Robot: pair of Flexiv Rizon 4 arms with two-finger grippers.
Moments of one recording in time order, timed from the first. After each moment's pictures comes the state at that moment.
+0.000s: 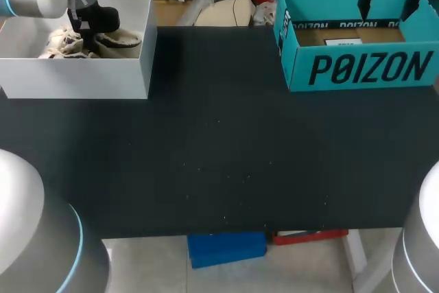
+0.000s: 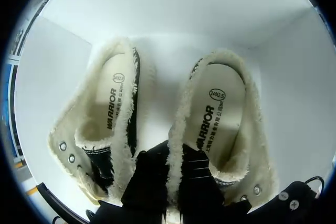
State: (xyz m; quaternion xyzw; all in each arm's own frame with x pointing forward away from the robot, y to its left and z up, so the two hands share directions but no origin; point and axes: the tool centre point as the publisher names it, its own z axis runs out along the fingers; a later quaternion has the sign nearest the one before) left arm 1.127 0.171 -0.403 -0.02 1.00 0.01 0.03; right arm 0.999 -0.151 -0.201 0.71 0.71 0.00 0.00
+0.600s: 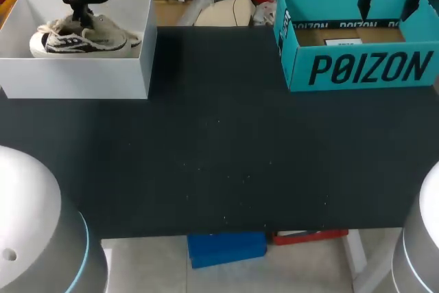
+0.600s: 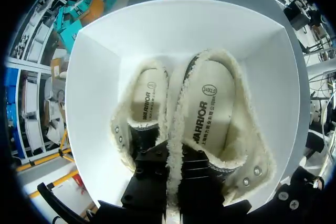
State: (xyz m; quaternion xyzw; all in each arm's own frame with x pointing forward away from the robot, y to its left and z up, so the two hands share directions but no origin) left arm 1.147 0.173 -0.313 0.00 1.00 0.00 0.06; right arm 0.999 -0.151 -0.201 0.71 0.71 0.00 0.00
